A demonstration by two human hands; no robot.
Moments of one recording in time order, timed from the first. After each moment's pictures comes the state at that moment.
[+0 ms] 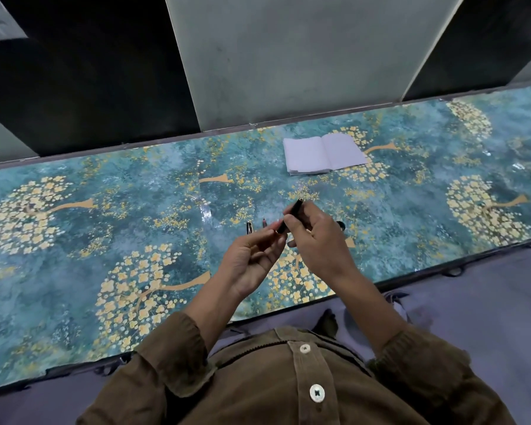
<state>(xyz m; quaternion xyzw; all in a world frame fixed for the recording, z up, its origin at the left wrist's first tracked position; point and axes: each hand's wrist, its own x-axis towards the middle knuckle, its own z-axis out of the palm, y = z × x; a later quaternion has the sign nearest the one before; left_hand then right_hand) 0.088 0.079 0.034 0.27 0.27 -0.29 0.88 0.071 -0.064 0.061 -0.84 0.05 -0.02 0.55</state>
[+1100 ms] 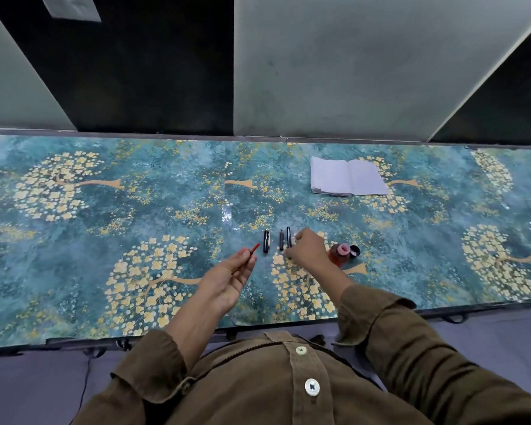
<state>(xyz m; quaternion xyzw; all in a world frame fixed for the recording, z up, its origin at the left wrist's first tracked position) 0.071 0.143 -0.012 0.27 0.40 -0.17 0.86 0.151 -0.046 -0.044 -0.93 0.14 0.20 0.28</state>
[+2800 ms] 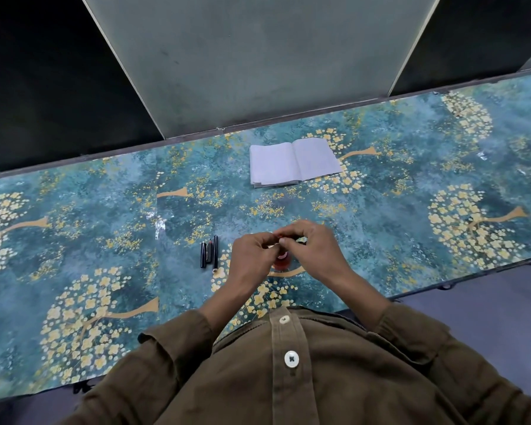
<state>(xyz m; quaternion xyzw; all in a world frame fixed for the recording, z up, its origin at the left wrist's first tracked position) 0.135 -0.045 -0.006 0.84 0.04 -0.12 0.53 0.130 -0.194 0.008 -0.86 0.03 0.06 0.50</state>
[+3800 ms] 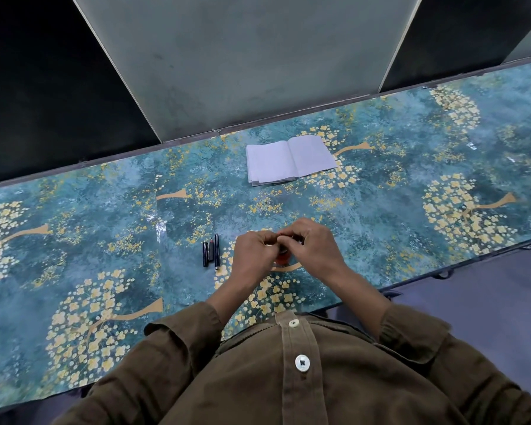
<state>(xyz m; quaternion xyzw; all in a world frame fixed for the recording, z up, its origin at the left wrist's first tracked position) 0.136 -0.042 -0.019 0.86 0.01 -0.12 0.49 0.121 -0.190 -0.011 -0.90 -0.01 -0.01 0.43</state>
